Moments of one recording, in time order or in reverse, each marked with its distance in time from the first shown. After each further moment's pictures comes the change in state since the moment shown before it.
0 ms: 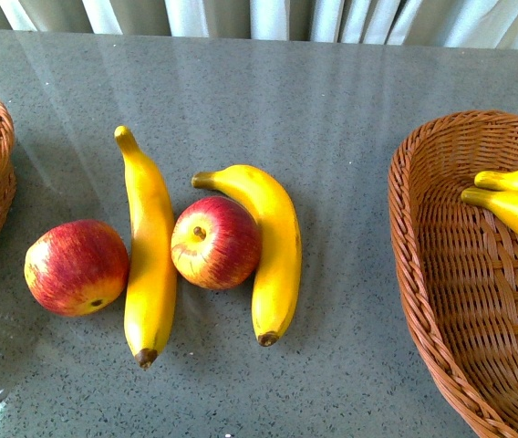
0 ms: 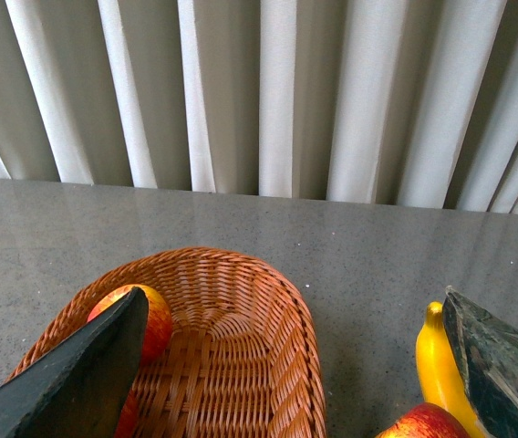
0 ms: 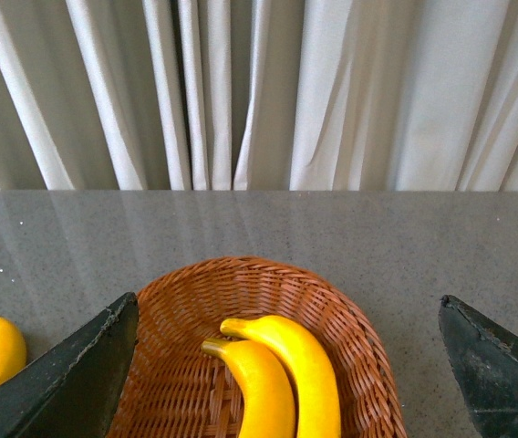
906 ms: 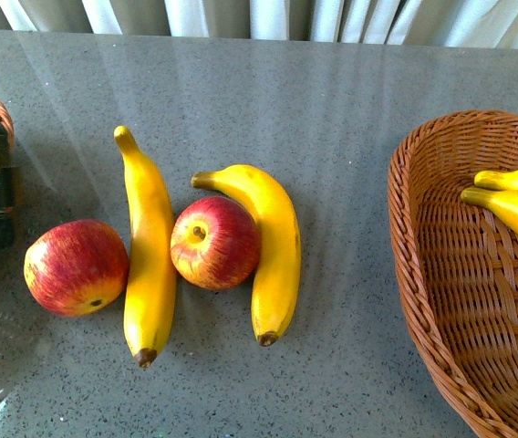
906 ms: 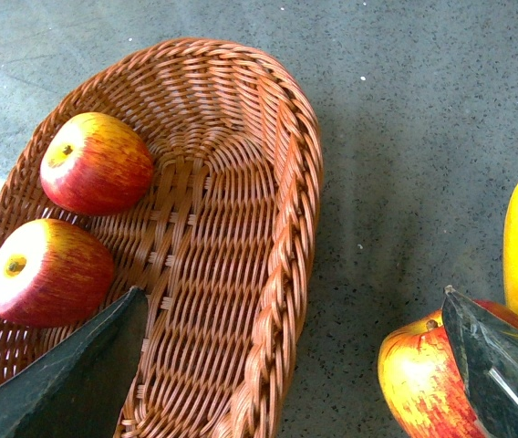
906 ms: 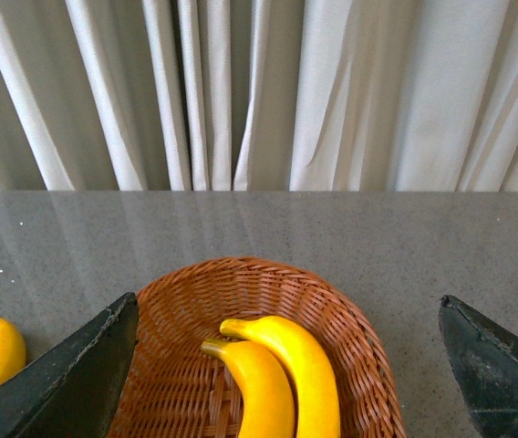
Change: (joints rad) left arm -0.469 1.275 0.448 0.071 -0.632 -0.262; right arm 0.000 0.000 0.000 0.000 0.000 0.000
